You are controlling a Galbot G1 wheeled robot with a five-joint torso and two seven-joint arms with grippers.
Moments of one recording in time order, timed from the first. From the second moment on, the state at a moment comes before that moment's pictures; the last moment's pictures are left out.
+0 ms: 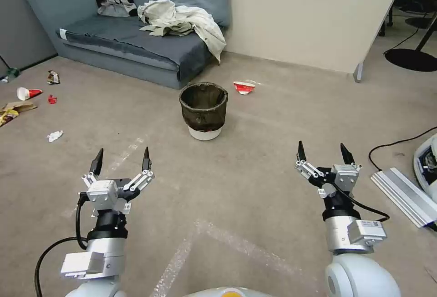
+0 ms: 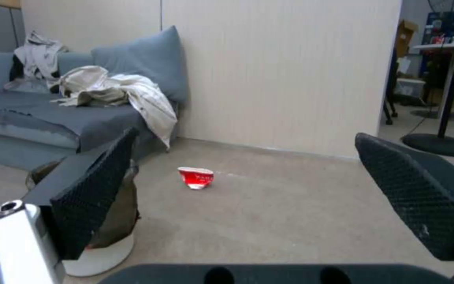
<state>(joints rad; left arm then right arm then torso) 1.84 -1.46 -0.58 -2.39 -0.05 -0.21 -0.14 -1.67 1.58 0.54 2.31 -0.02 0.02 0.06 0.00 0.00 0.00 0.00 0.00</state>
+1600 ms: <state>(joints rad) 1.84 -1.45 -0.59 -2.40 -0.06 -0.21 -0.15 -1.67 1.58 0.53 2.30 -0.03 0.04 0.05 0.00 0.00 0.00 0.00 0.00</state>
